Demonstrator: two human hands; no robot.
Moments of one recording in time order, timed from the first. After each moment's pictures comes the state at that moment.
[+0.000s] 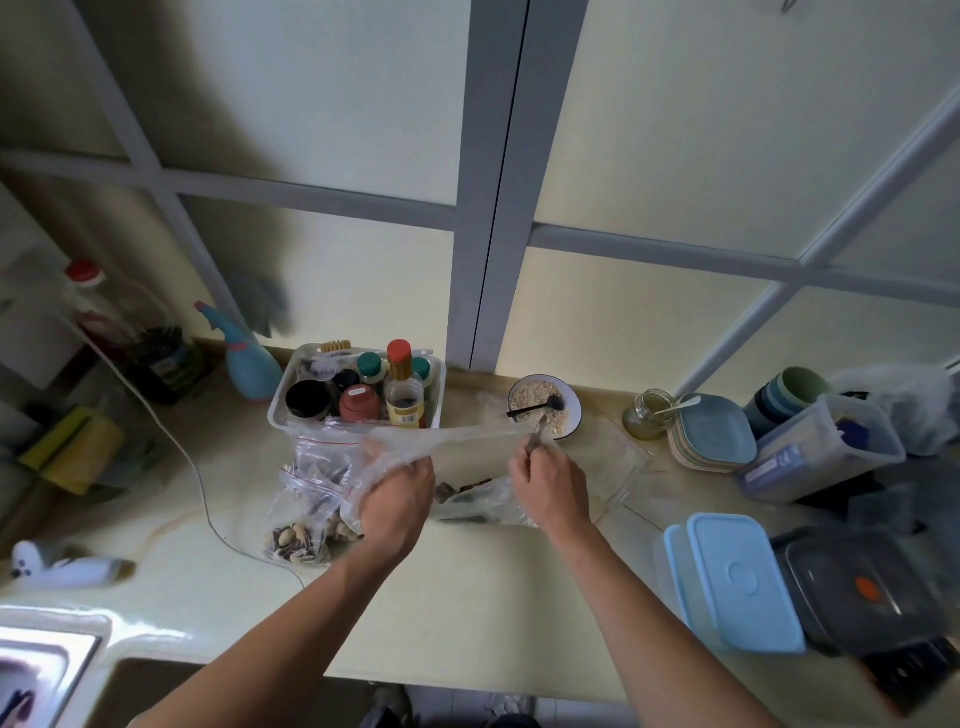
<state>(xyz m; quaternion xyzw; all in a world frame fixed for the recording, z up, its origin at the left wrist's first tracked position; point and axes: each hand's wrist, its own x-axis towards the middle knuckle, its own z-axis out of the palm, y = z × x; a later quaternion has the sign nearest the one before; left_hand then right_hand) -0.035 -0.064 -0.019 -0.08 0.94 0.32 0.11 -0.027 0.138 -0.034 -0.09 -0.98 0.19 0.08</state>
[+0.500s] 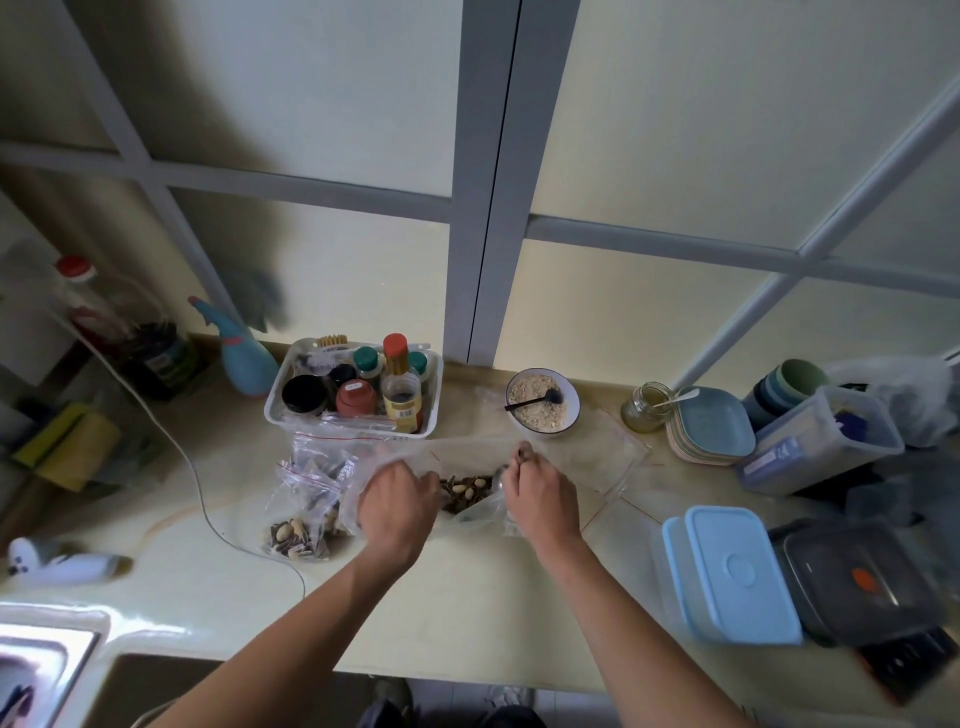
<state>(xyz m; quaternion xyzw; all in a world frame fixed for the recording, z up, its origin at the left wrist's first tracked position) -0.022 -0.054 -0.004 -0.14 0.95 0.25 0.10 -0.010 0.126 -0.053 -0.09 -0.98 0.15 0.09</state>
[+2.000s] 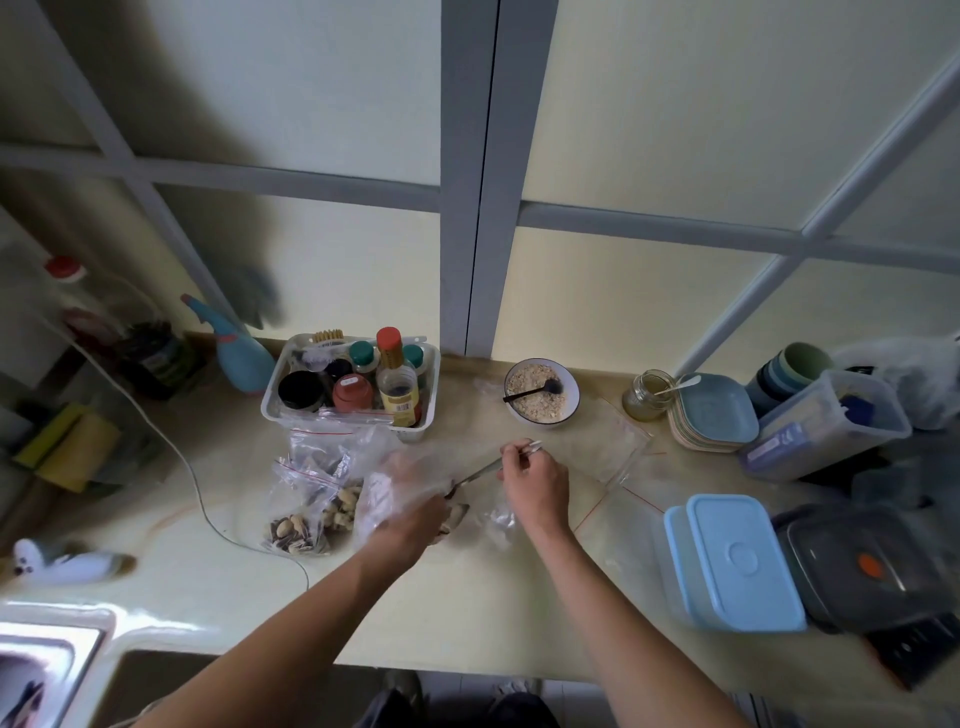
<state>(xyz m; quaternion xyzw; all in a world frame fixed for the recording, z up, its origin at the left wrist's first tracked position) -0.011 -0.050 -0.010 -0.08 0.88 0.34 0.33 -0.018 0.118 -0.062 -0.28 -0.88 0.39 0.01</state>
